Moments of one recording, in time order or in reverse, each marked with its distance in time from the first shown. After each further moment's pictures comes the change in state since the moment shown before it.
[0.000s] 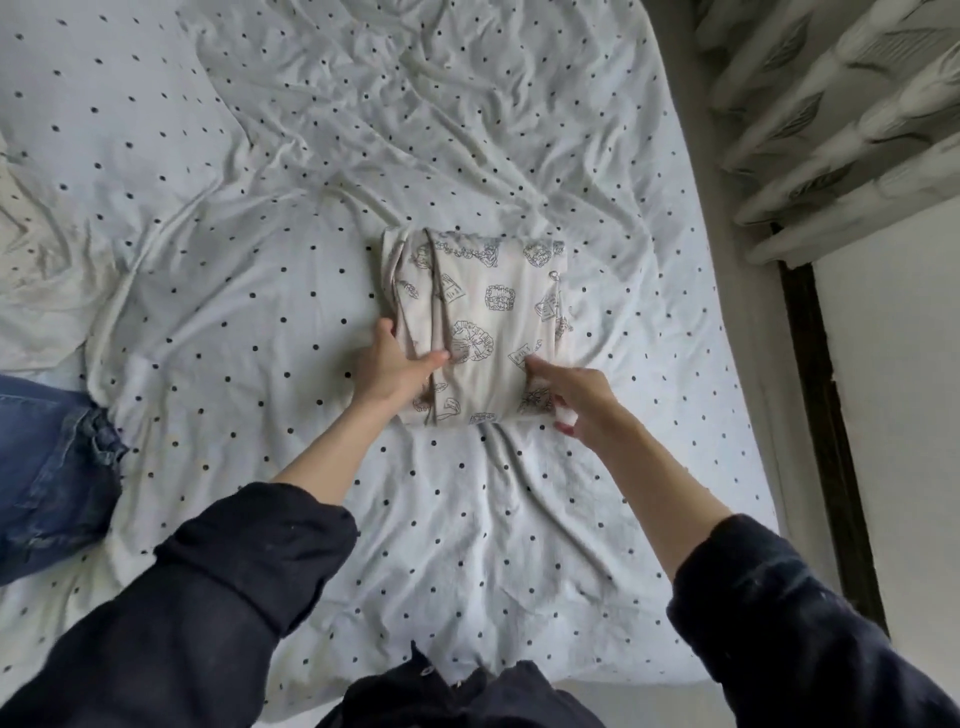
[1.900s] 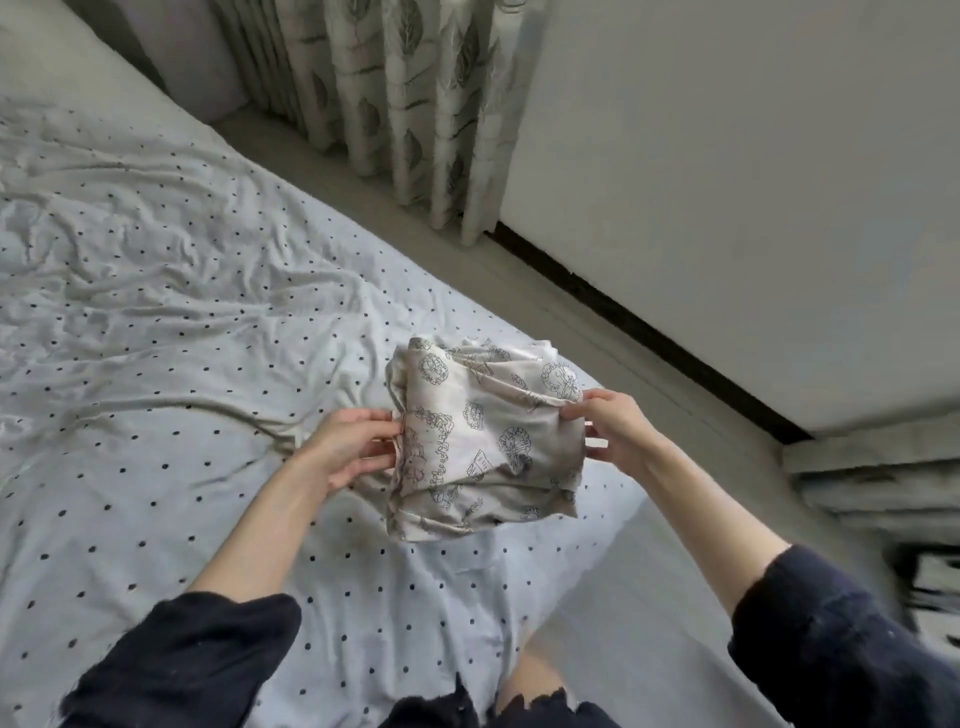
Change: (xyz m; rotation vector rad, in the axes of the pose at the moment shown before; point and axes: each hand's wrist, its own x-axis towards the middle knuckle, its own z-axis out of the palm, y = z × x) left_hand -0.122 0.084 0.037 -0.034 -0.808 0.038; right_hand -0.145 0.154 -0.140 0.559 0.423 -0.098
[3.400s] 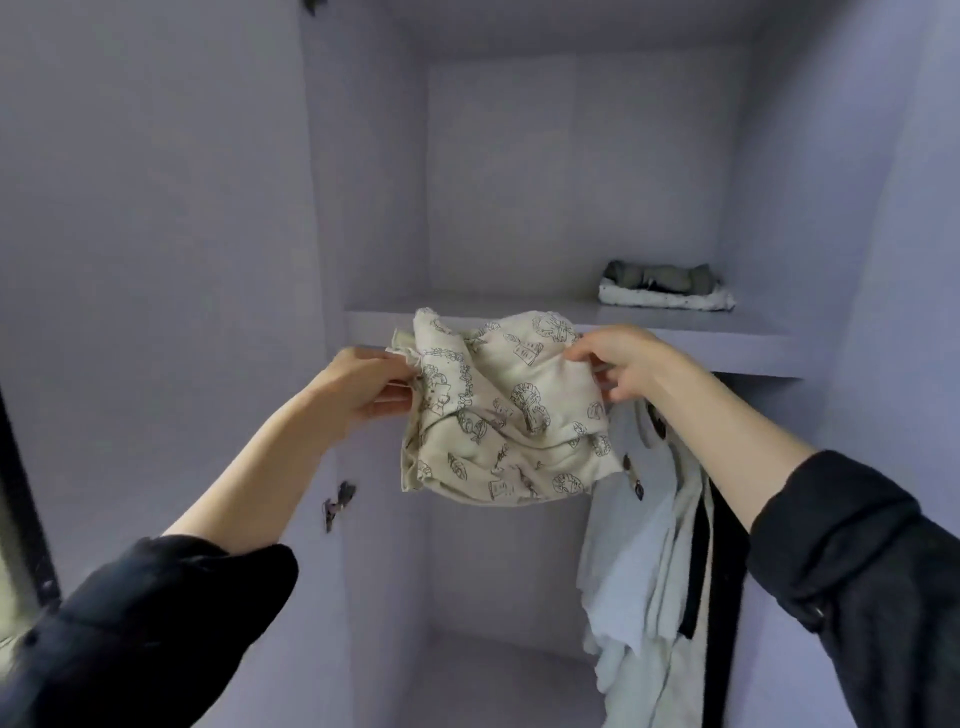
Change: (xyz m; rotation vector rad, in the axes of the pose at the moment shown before) left_hand -0.680 -0.214 0.763 0.860 -1.875 0.571; right_hand -0.794 0.362 -0.514 0.895 1.825 -0.018
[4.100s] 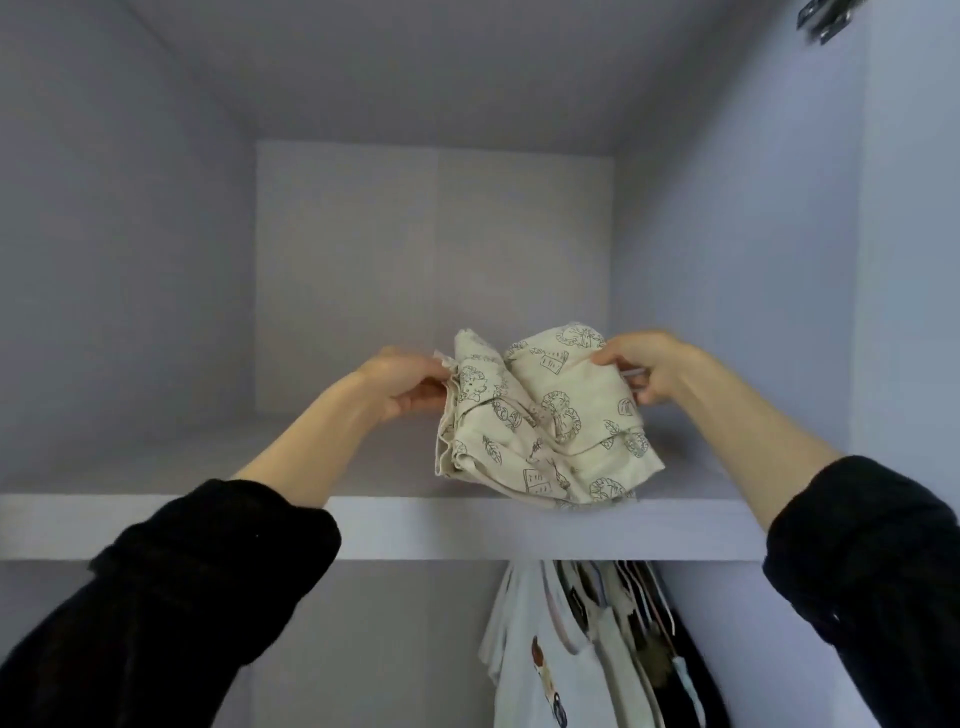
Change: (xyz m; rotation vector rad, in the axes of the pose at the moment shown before) left_hand 0.298 0.084 0.228 -0.064 -0.335 0.140; right_hand 0.237 -0.082 -0.189 0.025 0.372 -0.079
